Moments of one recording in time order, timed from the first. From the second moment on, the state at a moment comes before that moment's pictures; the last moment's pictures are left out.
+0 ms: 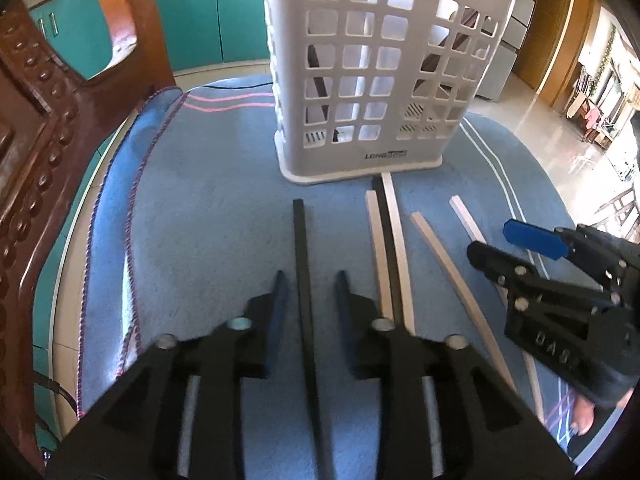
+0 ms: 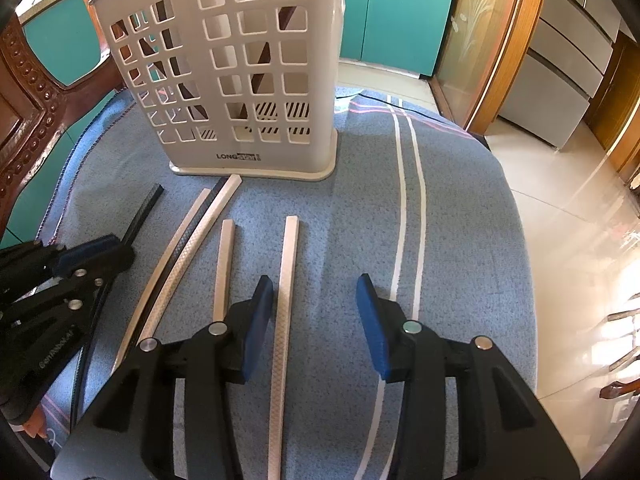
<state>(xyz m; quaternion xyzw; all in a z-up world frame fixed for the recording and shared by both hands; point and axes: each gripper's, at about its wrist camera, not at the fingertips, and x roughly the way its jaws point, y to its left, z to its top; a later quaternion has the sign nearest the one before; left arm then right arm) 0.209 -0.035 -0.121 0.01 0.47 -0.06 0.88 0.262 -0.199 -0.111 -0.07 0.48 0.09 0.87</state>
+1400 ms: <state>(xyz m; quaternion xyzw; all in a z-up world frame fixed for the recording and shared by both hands) 0.190 -0.001 -0.052 -0.04 0.34 -0.07 0.94 0.203 -0.260 0.155 0.14 0.04 0.19 0.97</state>
